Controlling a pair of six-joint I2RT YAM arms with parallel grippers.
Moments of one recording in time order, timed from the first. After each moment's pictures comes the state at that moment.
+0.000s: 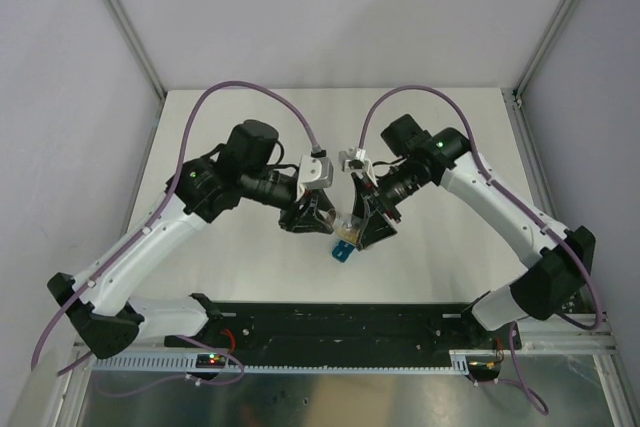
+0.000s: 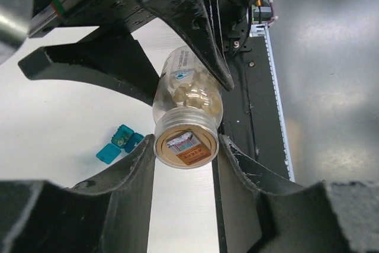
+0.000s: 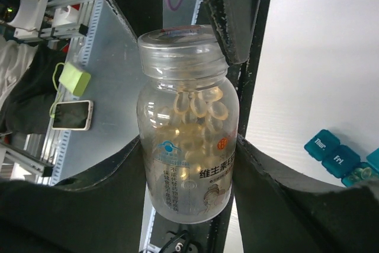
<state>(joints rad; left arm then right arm) -0.76 1.22 1.40 -0.85 0.83 0.41 0.63 1.47 1.48 -1.19 -1.14 -0.63</state>
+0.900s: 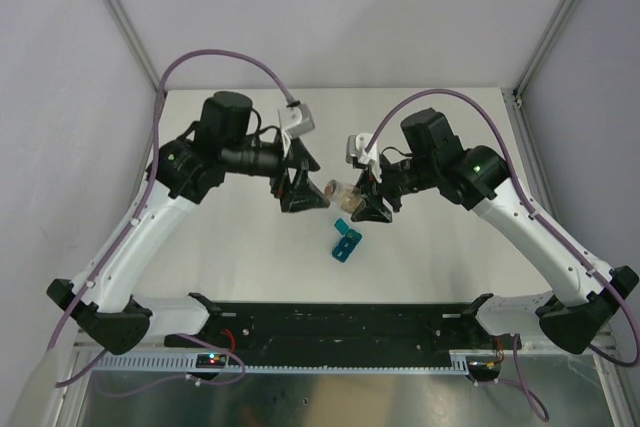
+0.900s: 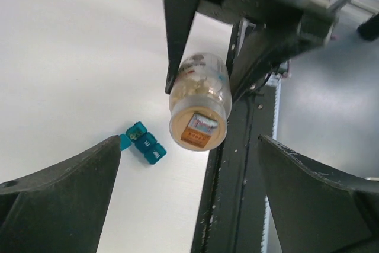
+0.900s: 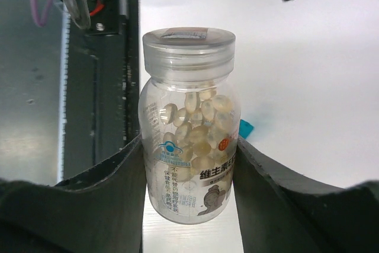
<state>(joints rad) -0.63 1.24 1.54 -0.86 0.76 0.18 0.69 1.29 1.47 -0.90 -0.73 -0.49</state>
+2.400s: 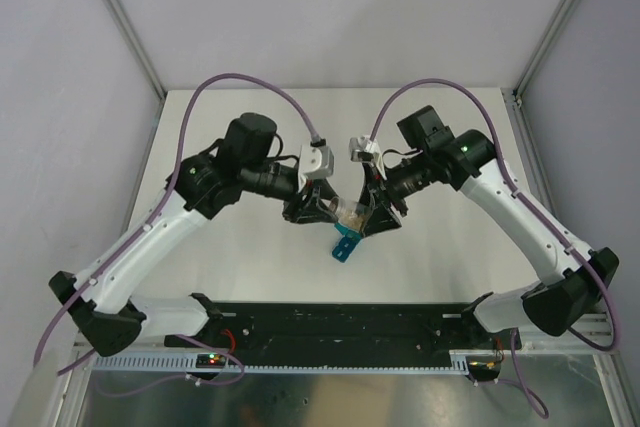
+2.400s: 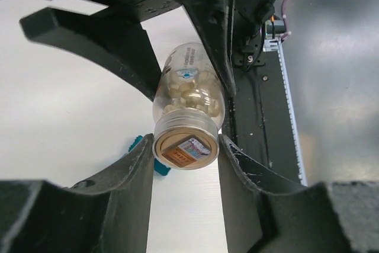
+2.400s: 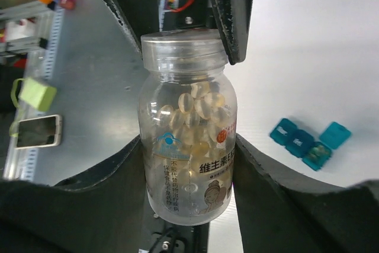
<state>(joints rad) -0.73 1.24 1.44 -0.79 0.82 0.37 0.61 1.39 1.51 -1.10 -0.99 -0.52</state>
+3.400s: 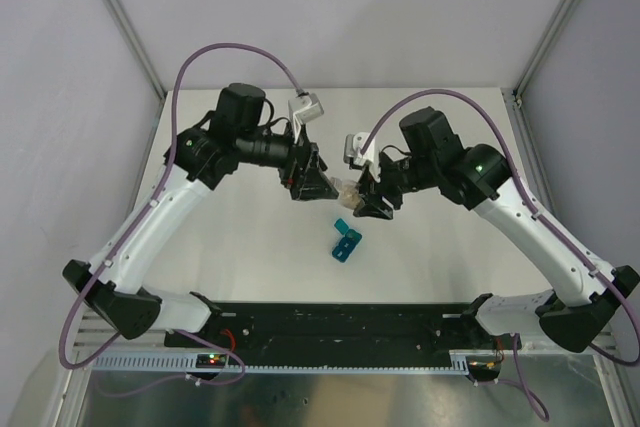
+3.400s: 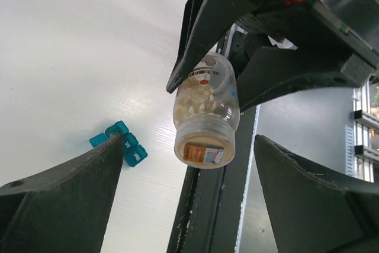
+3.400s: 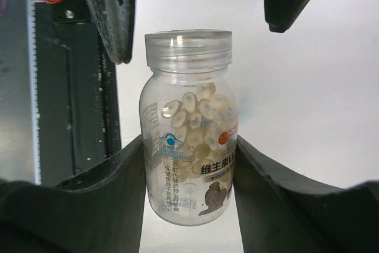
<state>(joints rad) -0.59 1.34 1.58 -0.83 0.82 0.05 0.71 1.29 1.52 -0.94 -0.60 -0.52</state>
